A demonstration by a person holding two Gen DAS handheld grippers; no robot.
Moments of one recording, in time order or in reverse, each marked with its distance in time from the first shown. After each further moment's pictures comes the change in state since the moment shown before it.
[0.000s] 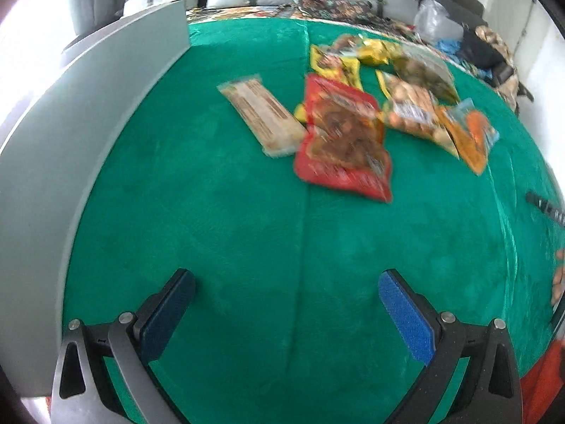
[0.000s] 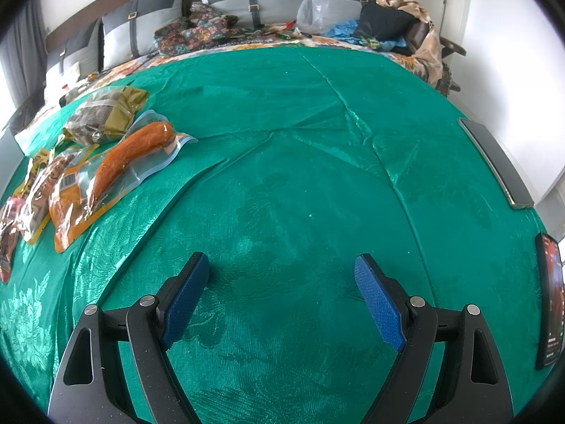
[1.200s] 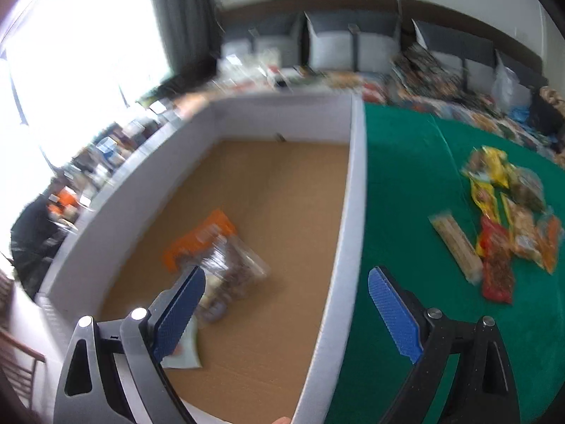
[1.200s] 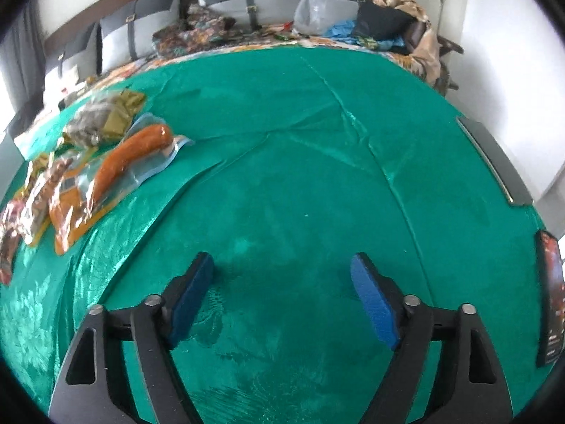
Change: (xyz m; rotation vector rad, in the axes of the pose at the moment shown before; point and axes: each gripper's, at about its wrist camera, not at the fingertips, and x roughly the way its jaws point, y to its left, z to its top) left arm -0.107 0.161 0.040 -0.099 -0.281 0.352; right arm -0.003 0.001 0.002 -0.009 0.002 -0.004
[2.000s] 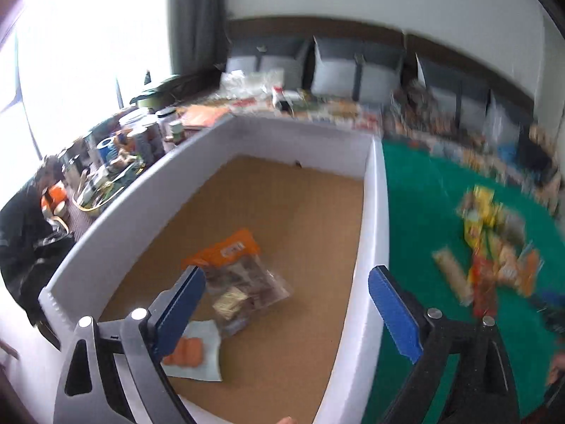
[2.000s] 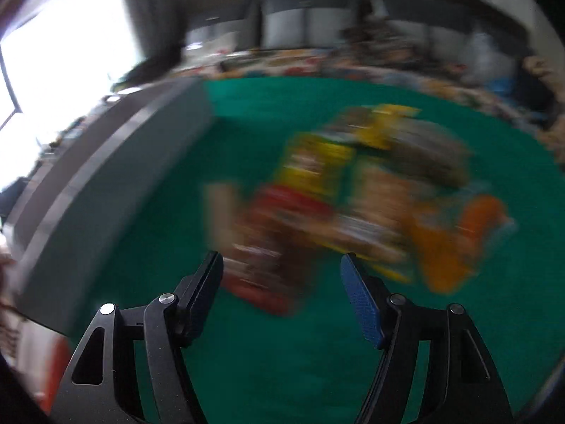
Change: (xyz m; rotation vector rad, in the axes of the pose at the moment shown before) left arm 0.006 0.069 0.009 -0.061 -0.015 -0.131; right arm -0.067 0.254 -0.010 -0.293 -0.042 0.344
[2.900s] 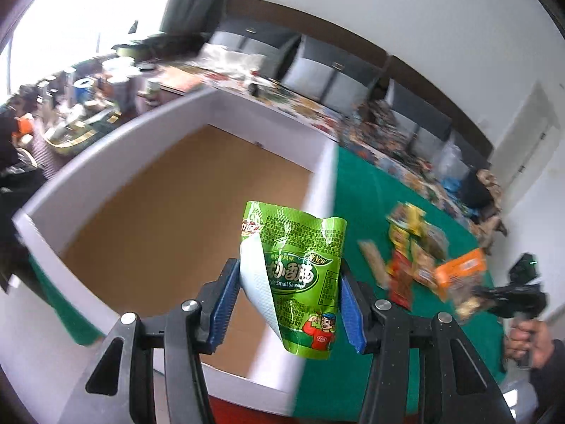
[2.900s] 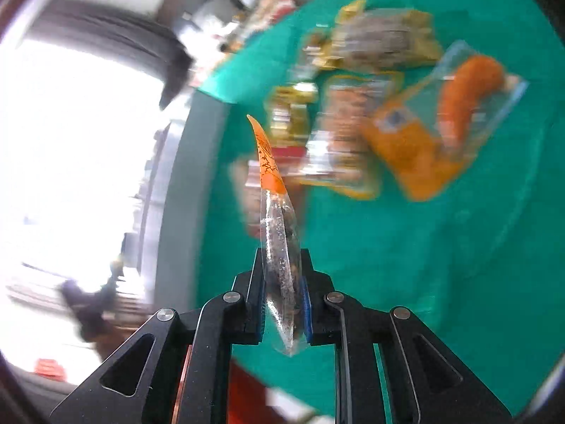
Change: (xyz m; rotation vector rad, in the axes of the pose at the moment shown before) left arm -0.064 0.055 -0.013 -0.230 0.039 -0.293; right arm -0.023 -0.105 0.028 0.459 0.310 0.623
